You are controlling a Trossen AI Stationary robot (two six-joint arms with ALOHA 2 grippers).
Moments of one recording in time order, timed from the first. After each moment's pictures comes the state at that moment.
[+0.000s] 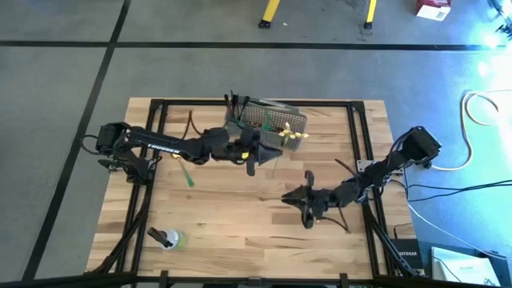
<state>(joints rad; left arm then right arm) 0.02 1.63 1.08 0.72 0.02 -0.62 0.54 1.48 0.36 1.14 0.51 -0.67</state>
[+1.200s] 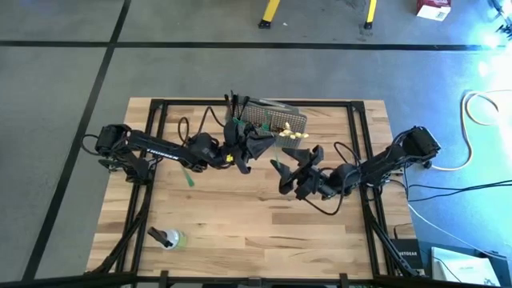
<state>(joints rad) -0.07 1.64 1.07 1.10 -0.23 -0.51 0.39 1.49 0.66 1.38 0.71 -1.38</state>
